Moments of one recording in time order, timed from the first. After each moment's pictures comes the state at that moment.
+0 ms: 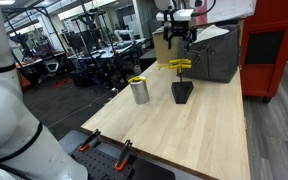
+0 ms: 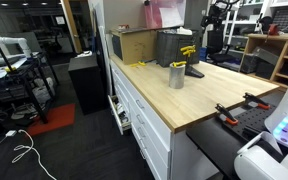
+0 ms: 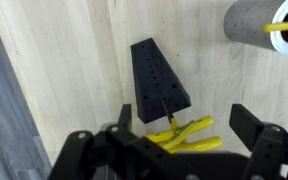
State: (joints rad) arm -0.31 0.32 -0.11 -1.70 0.21 2.02 -0.41
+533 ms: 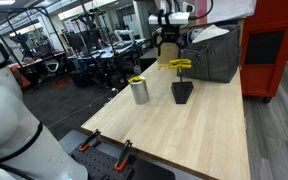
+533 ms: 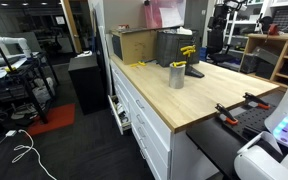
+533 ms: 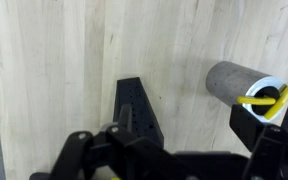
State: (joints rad) arm -0.31 0.16 -0.12 -1.92 0.18 2.00 -0.63
